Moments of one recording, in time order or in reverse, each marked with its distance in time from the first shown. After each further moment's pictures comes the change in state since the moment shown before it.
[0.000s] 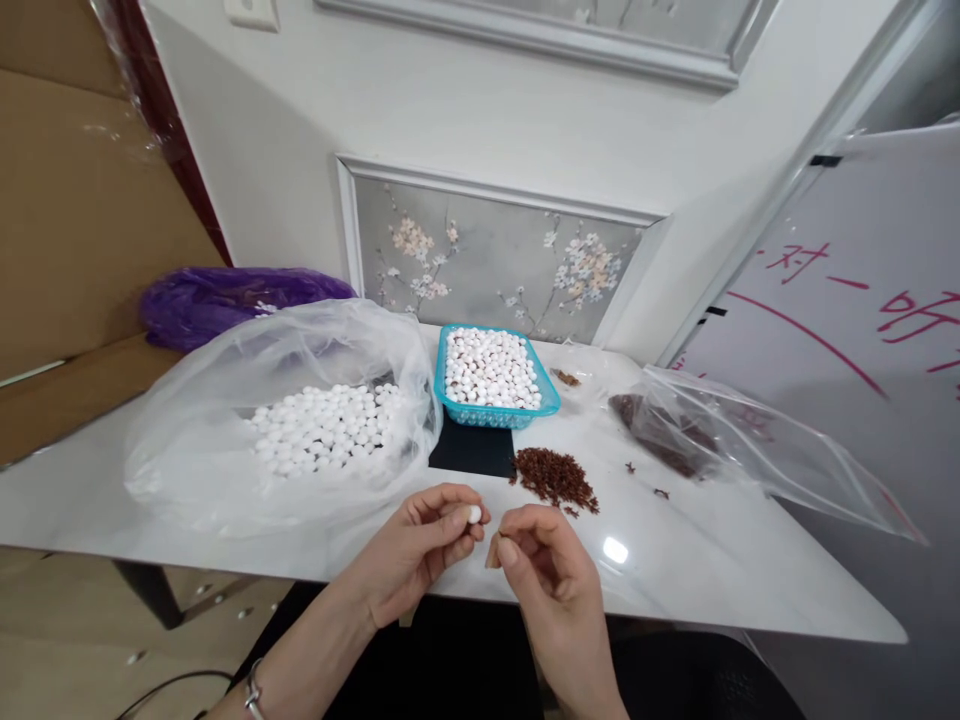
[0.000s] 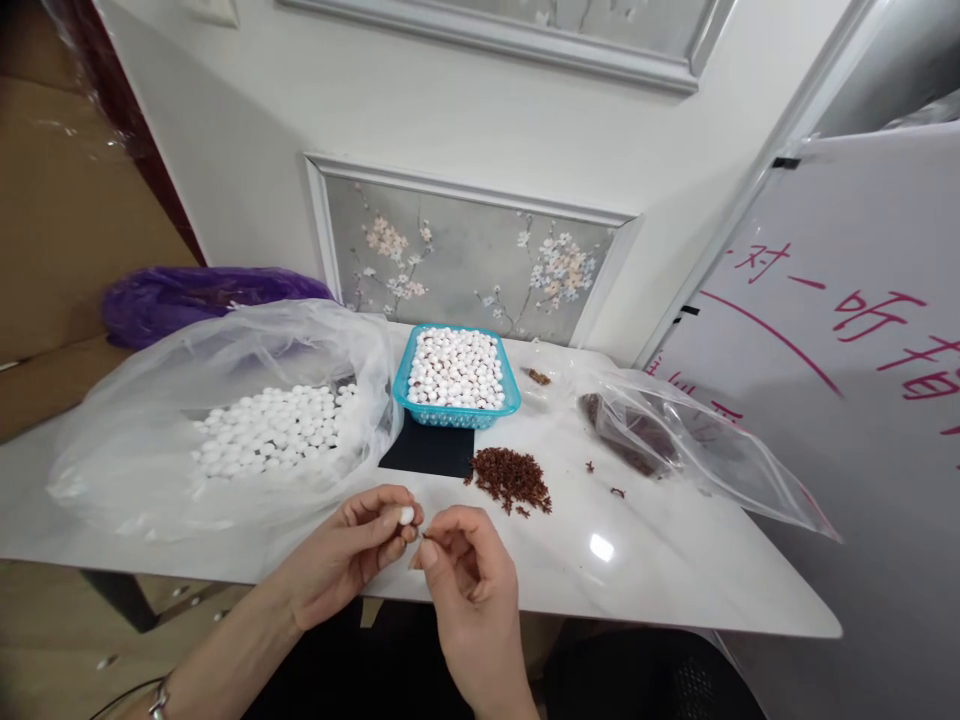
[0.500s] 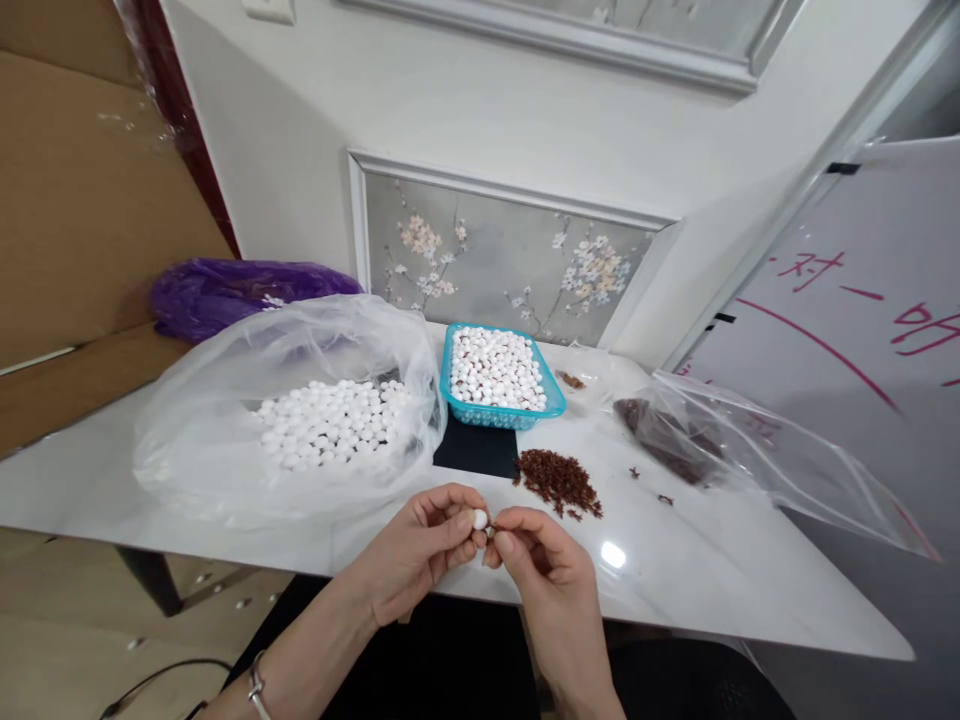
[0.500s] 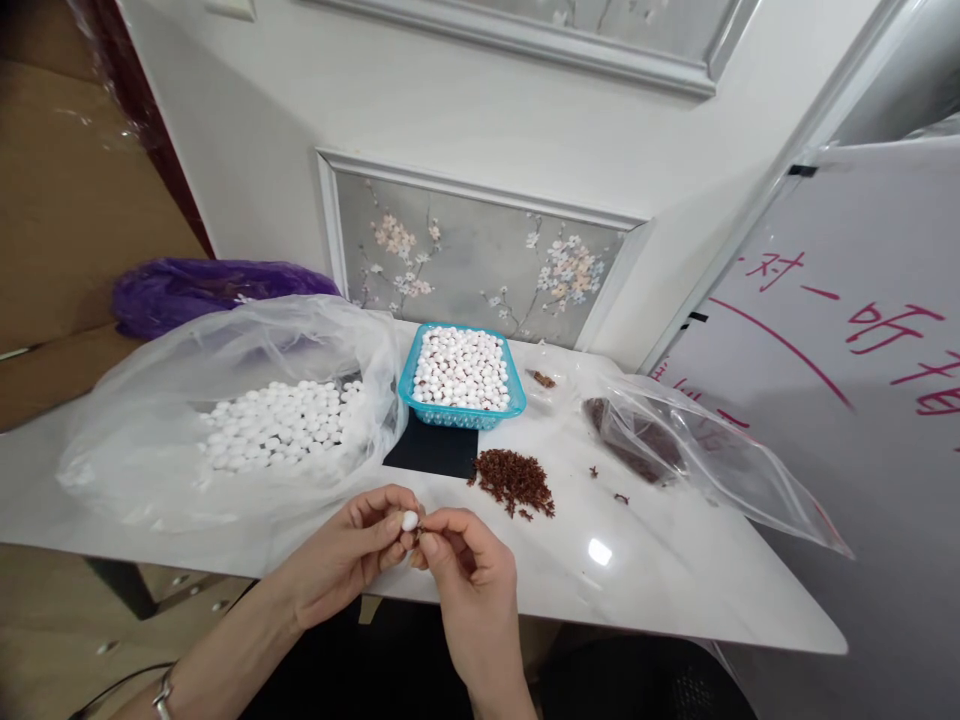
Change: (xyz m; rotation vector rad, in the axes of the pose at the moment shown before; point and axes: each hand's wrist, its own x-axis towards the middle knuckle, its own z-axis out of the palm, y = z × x) left_hand -0.001 -0.005 -0.006 0.000 -0.045 0.011; right_hand 0.006 0.012 0.001 0.007 -0.002 0.111
